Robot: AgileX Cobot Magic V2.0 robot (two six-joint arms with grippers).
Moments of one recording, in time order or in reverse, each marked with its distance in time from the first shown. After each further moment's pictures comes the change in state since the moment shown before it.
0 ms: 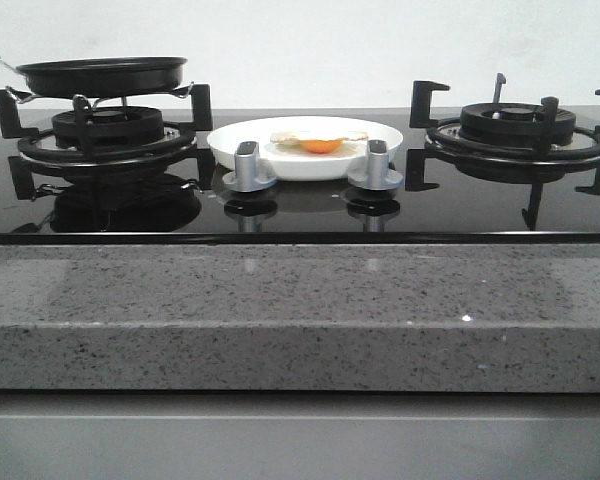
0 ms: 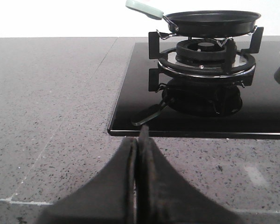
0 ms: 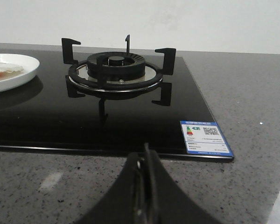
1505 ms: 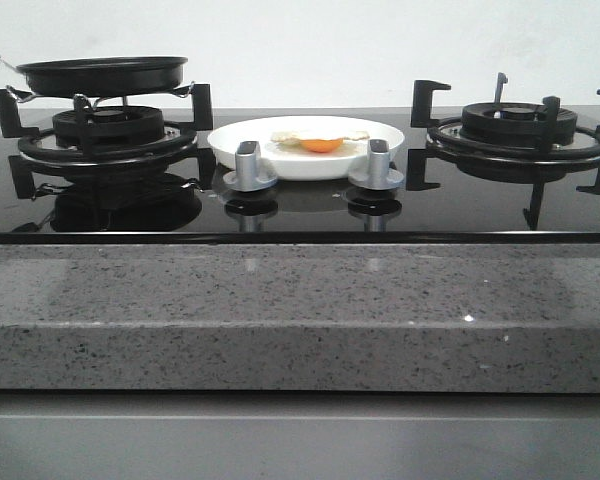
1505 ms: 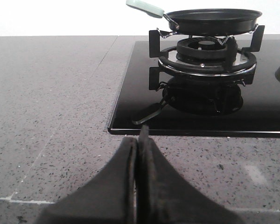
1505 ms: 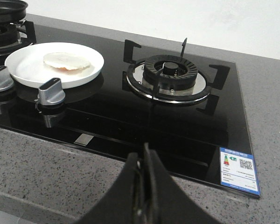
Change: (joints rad) left arm 0.000 0.000 0.000 0.000 0.002 0.000; right arm 0.216 0.136 -0.421 -0.067 0.440 -0.001
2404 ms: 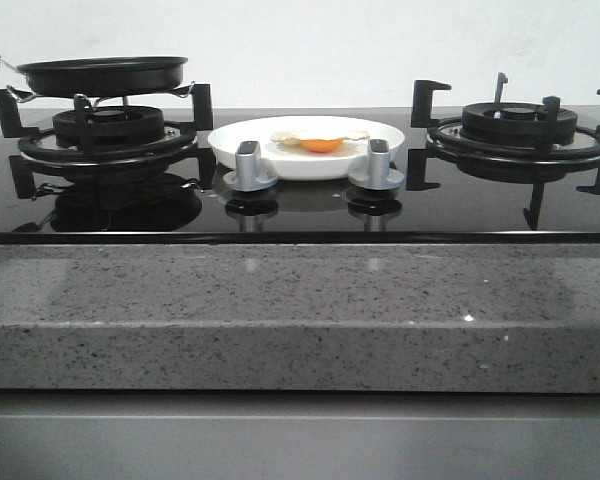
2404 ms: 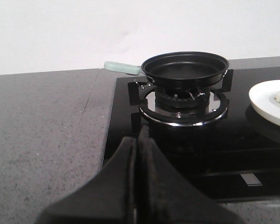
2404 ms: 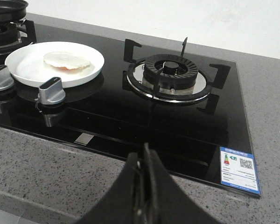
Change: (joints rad) left arm -0.079 0.270 -0.339 0.034 0.065 0.004; right arm 0.000 0.000 0.000 0.000 0.002 0.000
